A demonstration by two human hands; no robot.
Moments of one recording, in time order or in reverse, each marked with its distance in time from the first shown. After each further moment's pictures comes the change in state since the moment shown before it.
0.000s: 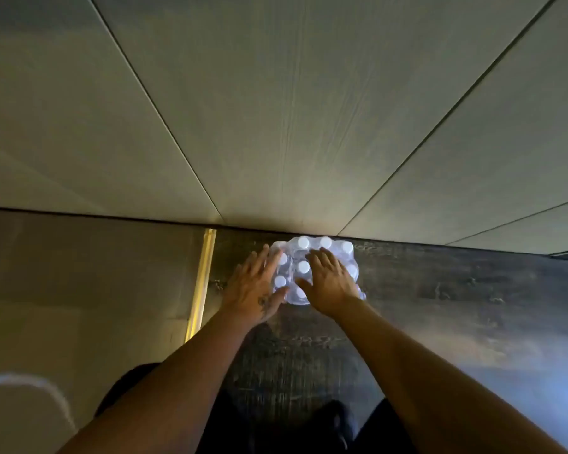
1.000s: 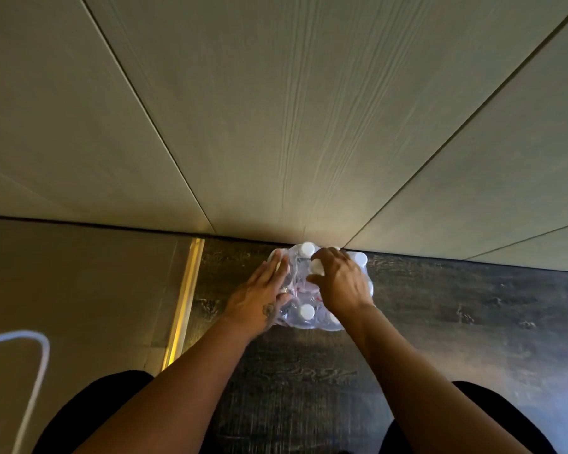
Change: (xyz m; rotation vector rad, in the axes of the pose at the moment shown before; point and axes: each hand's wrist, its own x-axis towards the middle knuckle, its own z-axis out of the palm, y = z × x) left_hand 0.091 -0.051 0.077 0.081 -0.005 0.103; right_hand 0.060 0.021 0.027 0.093 0.340 0.022
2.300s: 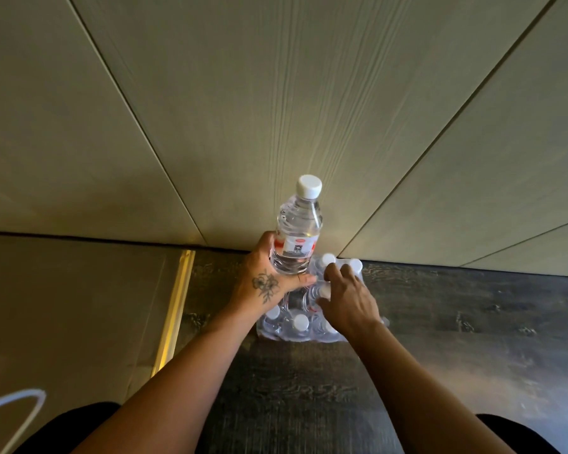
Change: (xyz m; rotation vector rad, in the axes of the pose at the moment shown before) left_hand 0.025 0.041 -0.045 -0.783 0.451 -0.043; right_hand -0.012 0.038 0.026 -0.069 -0.114 0.133
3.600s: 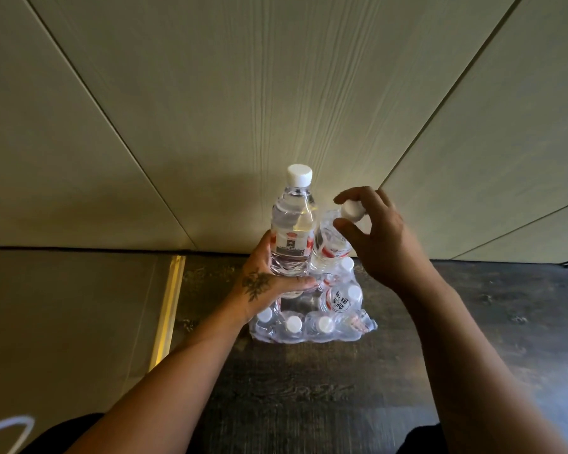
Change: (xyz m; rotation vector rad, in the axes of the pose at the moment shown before) left_hand -0.001 0.021 -0.002 -0.212 -0.256 -0.103; right_hand -0.015 -0.011 -0.145 0.422 0.403 -0.265
